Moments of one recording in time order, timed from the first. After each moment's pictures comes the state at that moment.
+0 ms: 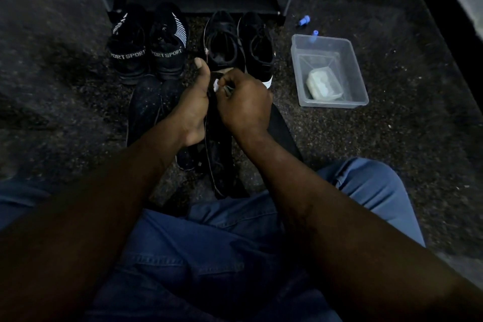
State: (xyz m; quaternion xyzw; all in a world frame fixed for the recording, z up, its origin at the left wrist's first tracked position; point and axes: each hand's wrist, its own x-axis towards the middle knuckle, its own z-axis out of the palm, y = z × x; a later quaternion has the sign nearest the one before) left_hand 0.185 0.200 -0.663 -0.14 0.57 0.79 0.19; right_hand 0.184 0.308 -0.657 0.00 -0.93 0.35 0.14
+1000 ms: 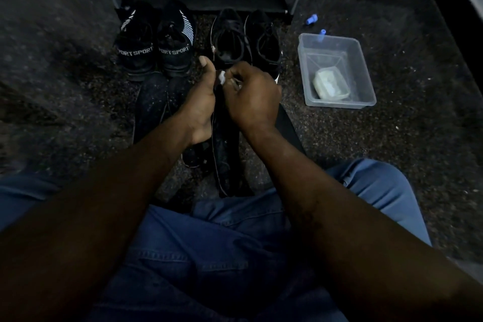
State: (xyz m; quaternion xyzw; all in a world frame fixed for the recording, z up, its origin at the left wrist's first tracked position) left_hand 0.178 0.197 -0.675 -0.12 0.54 0.80 0.22; right_hand 0.181 0.310 -0.656 0.02 -0.92 0.36 0.16
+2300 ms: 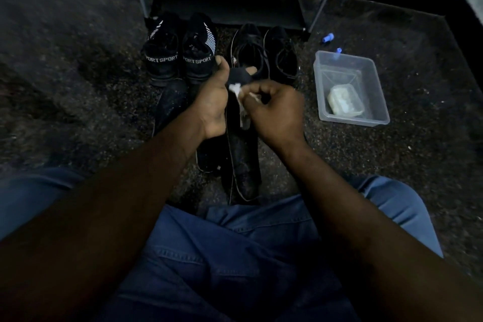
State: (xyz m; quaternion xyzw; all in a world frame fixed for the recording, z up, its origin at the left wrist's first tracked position) left_hand 0.169 0.185 -0.651 -0.15 0.49 0.84 0.19; right_hand 0.202 0.318 -0.625 0.07 -0.87 0.48 0.10
